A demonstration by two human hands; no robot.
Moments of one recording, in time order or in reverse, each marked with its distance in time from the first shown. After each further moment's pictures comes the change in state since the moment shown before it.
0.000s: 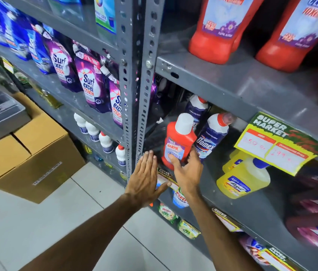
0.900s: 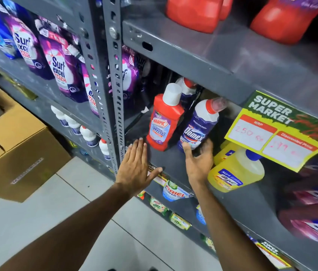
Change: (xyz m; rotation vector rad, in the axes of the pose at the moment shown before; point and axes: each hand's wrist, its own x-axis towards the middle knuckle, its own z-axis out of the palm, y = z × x) left_hand 0.048 0.009 0.030 -0.036 0.076 -0.028; right_hand 0.046 0.071 -0.038 0.122 0.235 0.077
